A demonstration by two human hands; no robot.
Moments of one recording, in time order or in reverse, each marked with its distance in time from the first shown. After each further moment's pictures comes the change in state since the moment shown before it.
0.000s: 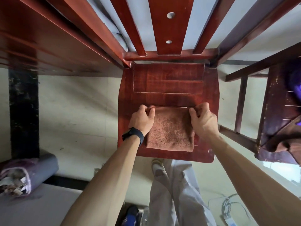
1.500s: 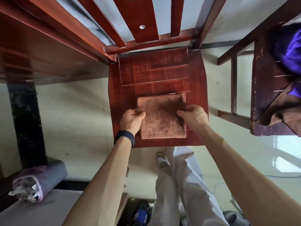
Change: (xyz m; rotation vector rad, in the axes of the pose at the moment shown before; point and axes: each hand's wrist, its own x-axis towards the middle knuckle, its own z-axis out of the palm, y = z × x) left_hand -0.024 -0.023 0.014 -0.359 -0.046 -0.279; right_hand -0.030 0.019 0.003 0.271 -0.160 0.378
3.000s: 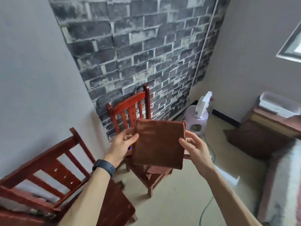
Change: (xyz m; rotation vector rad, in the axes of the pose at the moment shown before) left_hand -0.554 0.305 -0.098 -0.141 -0.959 0.927; right_hand -0.544 0.084 -0.363 1.004 0.677 -0.648
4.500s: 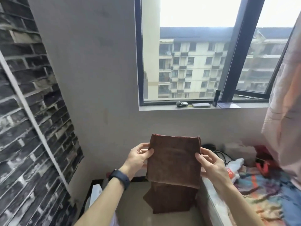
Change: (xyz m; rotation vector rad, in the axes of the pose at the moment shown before) left_hand 0.535 0.162 0.810 0.167 -0.957 0.039; right_hand 0.399 -0.141 -0.644 0.131 0.976 -0.226
